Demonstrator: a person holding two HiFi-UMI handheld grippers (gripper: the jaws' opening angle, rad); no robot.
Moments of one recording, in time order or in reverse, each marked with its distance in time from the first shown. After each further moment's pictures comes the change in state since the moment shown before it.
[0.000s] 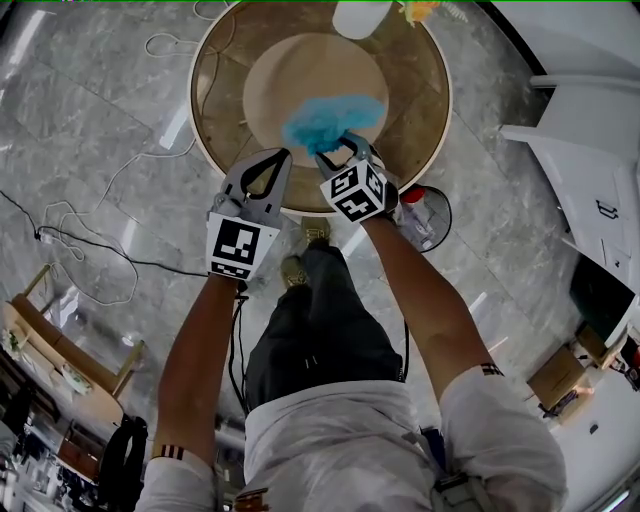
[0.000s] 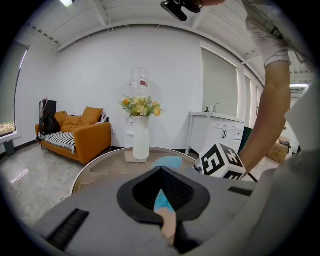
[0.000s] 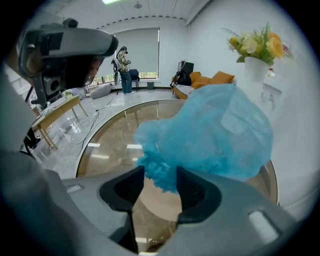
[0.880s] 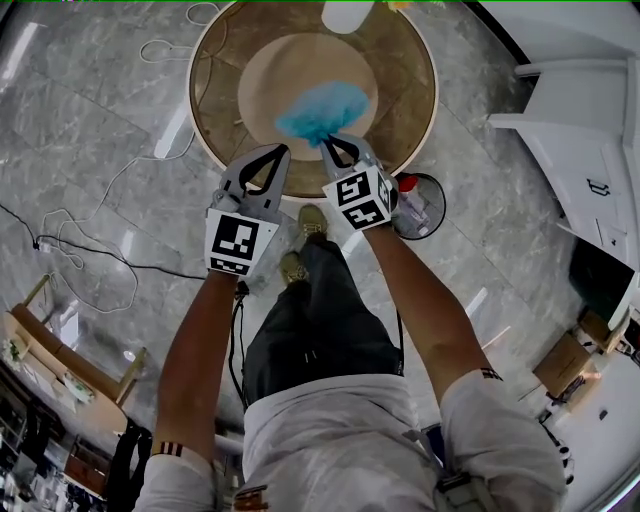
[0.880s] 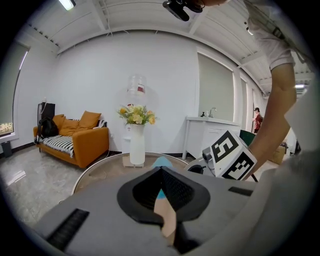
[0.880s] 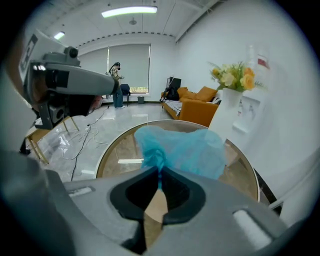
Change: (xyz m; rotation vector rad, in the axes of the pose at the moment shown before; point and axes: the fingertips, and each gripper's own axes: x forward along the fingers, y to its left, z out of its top) left arm -0.036 -0.018 0.017 0.012 -0.047 -0.025; right arm -0.071 0.015 0.035 0.076 -0.152 -0.117
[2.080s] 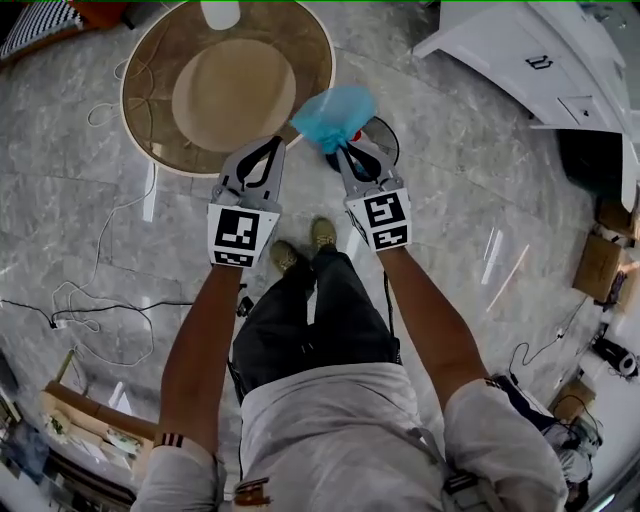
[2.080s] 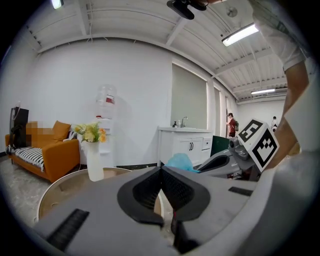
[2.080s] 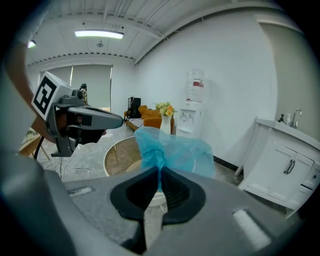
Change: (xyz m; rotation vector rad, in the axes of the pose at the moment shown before) left arm -0.028 -0.191 0.054 0.095 -0.099 -0.242; right arm -0.266 -0.006 -0.088 0.310 -0.189 -0.385
